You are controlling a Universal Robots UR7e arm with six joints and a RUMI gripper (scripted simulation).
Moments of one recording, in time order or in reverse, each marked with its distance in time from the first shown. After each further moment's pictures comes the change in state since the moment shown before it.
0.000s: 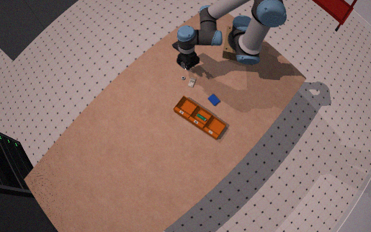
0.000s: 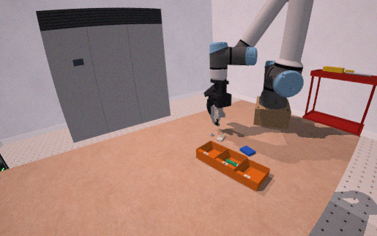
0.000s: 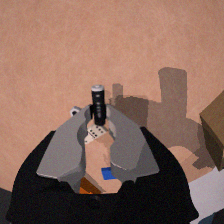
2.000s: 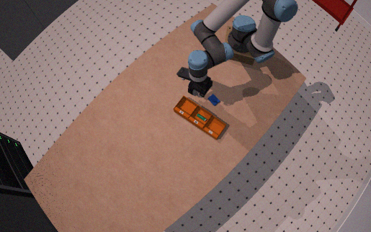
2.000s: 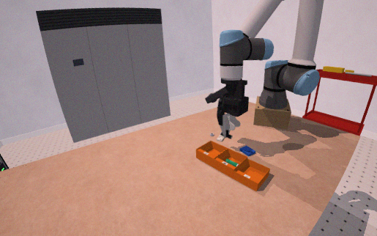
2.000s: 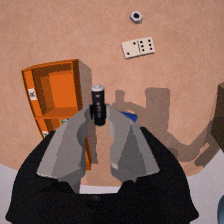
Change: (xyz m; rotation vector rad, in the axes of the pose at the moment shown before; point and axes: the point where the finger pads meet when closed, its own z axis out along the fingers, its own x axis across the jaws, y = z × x) arm -0.056 0.159 -0.026 -0.018 0.004 -0.336
